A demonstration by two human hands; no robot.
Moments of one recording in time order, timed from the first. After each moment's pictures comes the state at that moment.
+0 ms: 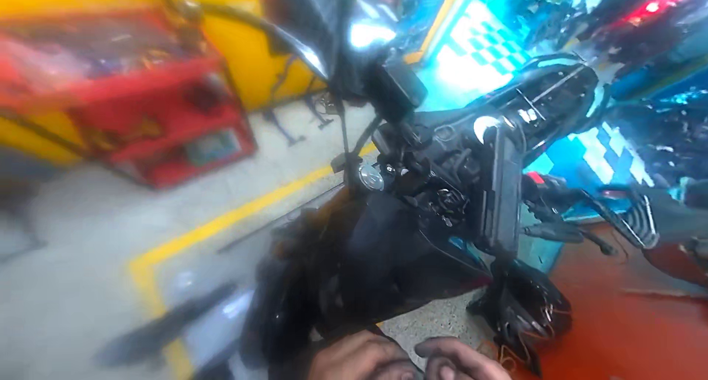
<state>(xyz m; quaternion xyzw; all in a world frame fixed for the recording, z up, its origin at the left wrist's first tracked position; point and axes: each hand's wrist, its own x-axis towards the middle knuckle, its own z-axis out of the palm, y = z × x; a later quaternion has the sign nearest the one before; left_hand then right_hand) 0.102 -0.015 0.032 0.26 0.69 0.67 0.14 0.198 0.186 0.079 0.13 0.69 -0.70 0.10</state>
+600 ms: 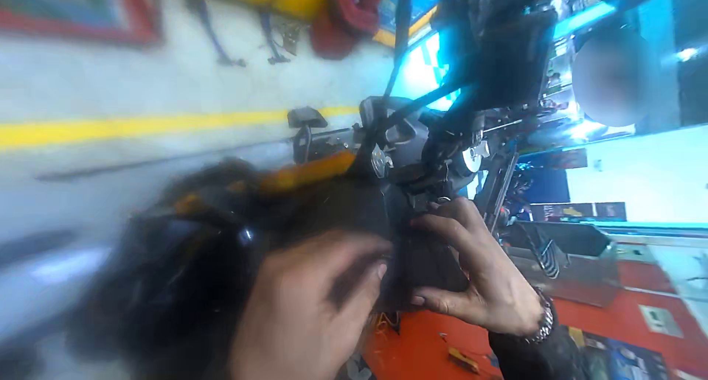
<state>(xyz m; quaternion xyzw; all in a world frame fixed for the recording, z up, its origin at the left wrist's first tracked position) 0.014 0.017 0.011 0.14 0.62 0.77 0.01 0.032 0.241 0.134 -0.13 0.98 -0.08 0.10</state>
